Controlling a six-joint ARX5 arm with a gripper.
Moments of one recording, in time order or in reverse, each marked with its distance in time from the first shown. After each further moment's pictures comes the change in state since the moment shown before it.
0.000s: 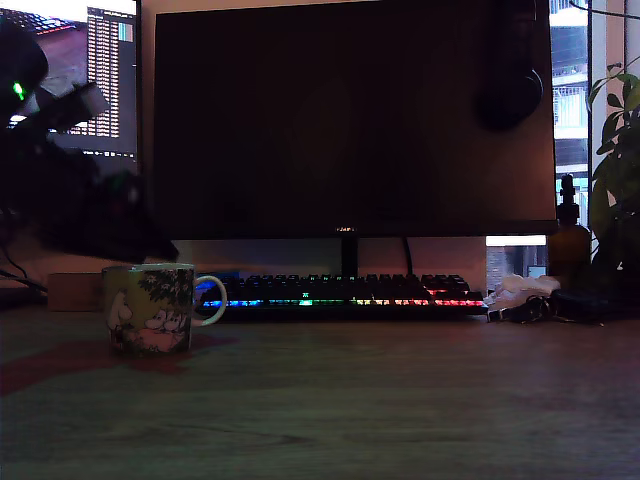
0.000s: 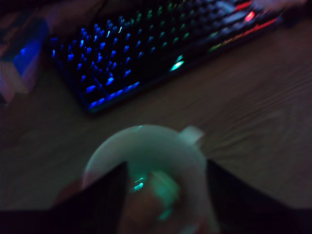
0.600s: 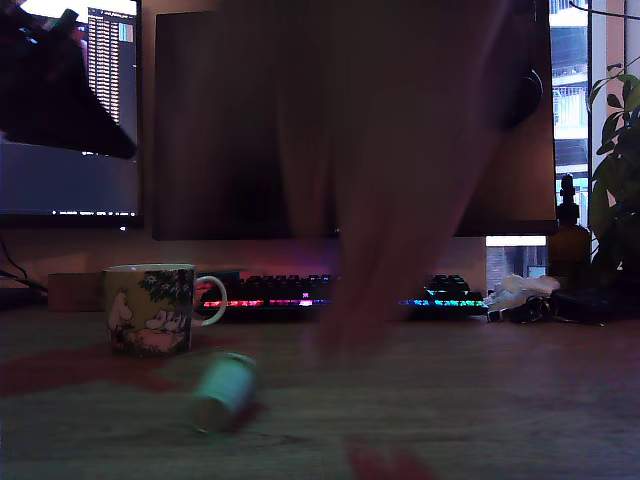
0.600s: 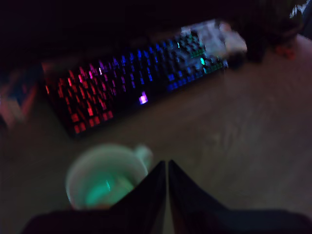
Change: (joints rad) arm 0.000 -0.352 0.003 -0.333 0.044 -0.057
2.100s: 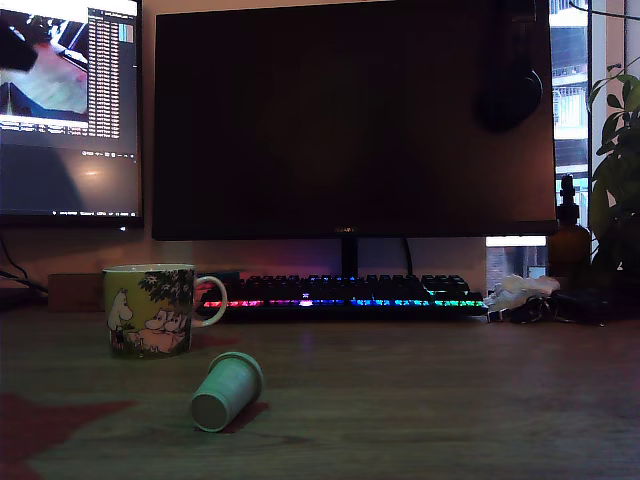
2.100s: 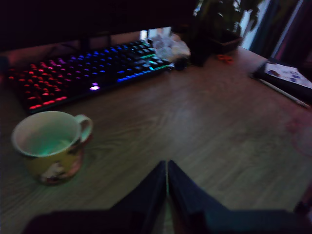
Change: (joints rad) arm -0.136 -0.628 -0.214 -0.270 -0.034 -0.126
